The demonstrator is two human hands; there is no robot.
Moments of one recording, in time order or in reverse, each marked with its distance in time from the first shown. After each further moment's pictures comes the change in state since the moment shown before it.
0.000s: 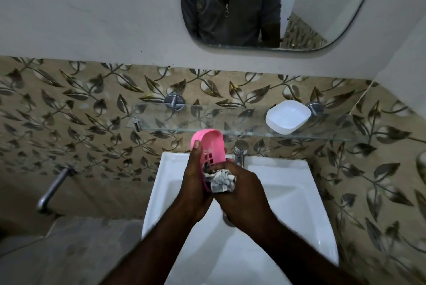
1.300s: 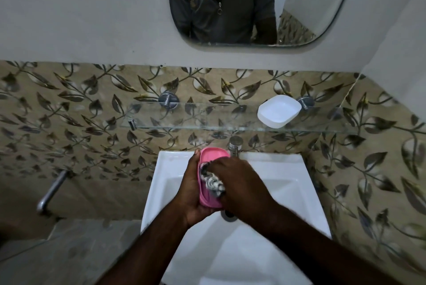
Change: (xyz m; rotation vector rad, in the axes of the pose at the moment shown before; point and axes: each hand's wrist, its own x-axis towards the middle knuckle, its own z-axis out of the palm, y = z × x) left_hand -0.009 -0.012 -0.007 -0.060 -0.011 -0.347; right_hand 0.008 0.011 -0.018 -0.655 -0.236 -0.361
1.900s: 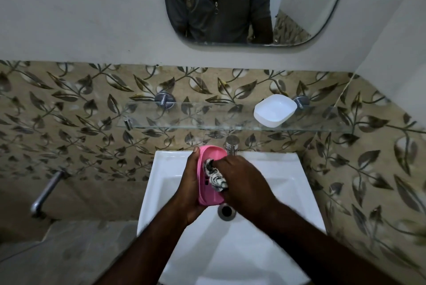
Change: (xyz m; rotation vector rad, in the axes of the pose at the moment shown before) left_hand 0.007 -0.002 0.001 0.127 0.029 0.153; right_hand -0.006 0.010 0.004 -0.049 0.019 0.093
